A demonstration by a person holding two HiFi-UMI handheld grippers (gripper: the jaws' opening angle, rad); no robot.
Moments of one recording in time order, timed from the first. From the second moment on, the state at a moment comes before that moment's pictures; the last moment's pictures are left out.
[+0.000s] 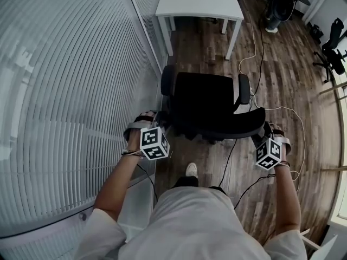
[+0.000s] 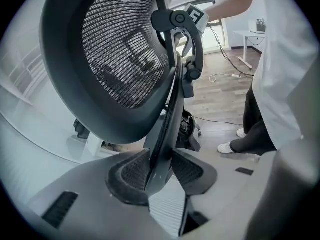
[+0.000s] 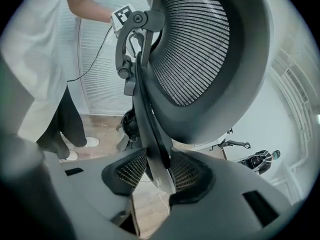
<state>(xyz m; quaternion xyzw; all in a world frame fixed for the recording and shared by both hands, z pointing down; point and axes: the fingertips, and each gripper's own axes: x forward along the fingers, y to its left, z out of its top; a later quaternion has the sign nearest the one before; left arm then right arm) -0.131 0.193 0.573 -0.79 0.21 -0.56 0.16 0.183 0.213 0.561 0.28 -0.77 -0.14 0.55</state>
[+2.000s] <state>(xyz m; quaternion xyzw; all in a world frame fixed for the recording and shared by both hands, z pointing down) -0.128 0.038 0.578 -0.76 0.24 -0.59 0.13 0.186 0.059 0.563 0.30 -0.76 -0.14 0.56</state>
